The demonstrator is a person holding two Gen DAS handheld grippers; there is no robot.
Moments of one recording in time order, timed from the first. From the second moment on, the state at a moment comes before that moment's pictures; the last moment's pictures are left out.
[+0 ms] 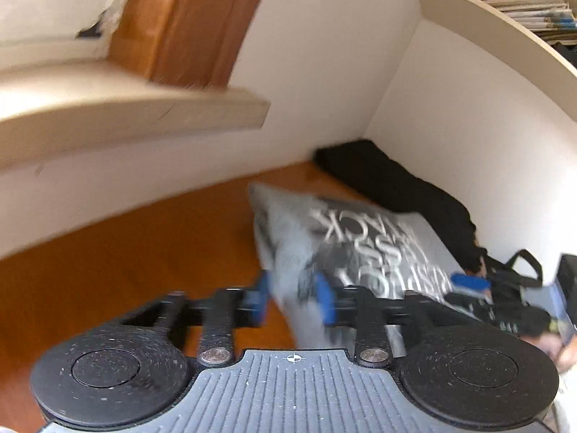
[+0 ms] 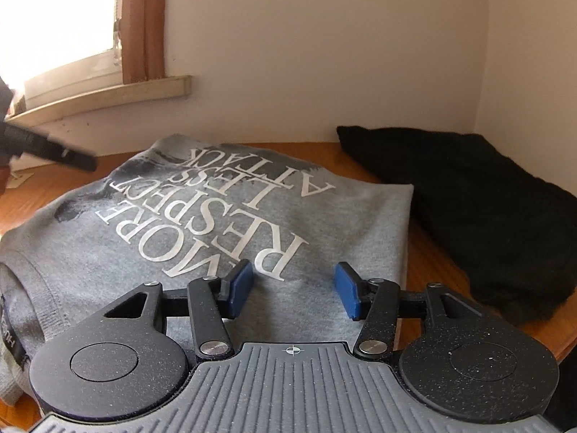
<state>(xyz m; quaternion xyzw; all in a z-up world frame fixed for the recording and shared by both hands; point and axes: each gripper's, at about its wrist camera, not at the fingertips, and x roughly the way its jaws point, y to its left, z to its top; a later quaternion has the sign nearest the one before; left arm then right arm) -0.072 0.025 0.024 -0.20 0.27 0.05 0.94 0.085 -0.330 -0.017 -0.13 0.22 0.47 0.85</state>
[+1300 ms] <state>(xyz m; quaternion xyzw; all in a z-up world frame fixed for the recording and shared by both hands) -0.097 0.003 0.018 -0.18 0.32 0.06 0.93 0.112 -0.355 -0.006 -0.07 0.27 0.44 0.85</state>
